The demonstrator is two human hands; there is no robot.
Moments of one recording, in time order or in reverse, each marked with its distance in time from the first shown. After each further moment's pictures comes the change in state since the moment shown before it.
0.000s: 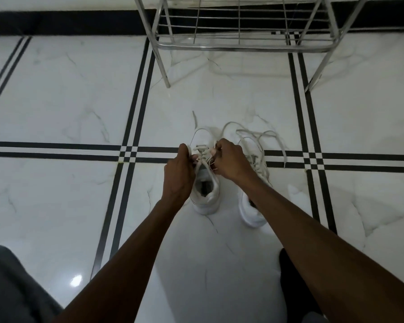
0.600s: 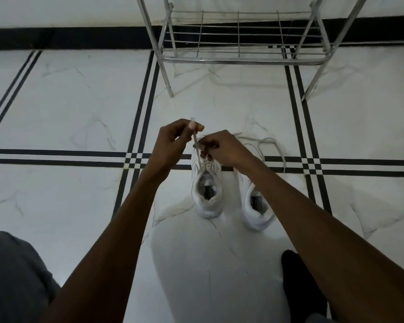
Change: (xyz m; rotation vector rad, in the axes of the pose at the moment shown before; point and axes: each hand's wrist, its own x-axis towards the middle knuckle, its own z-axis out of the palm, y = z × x) left_hand 0.049 0.034 -0.071 -0.583 -0.178 0.068; right_hand 0.015 -0.035 -0.026 0.197 -0.219 -0.177
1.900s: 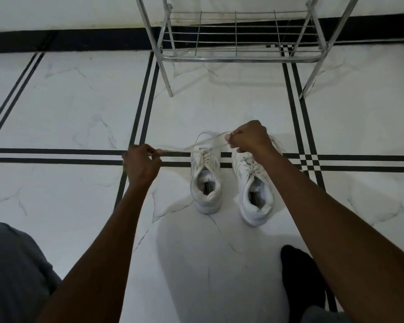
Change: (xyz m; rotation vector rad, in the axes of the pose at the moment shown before) left_hand -0.020 -0.083 -0.047 0.728 0.391 -0.317; right_hand -0.003 0.031 -0.041 0.067 0.360 0.301
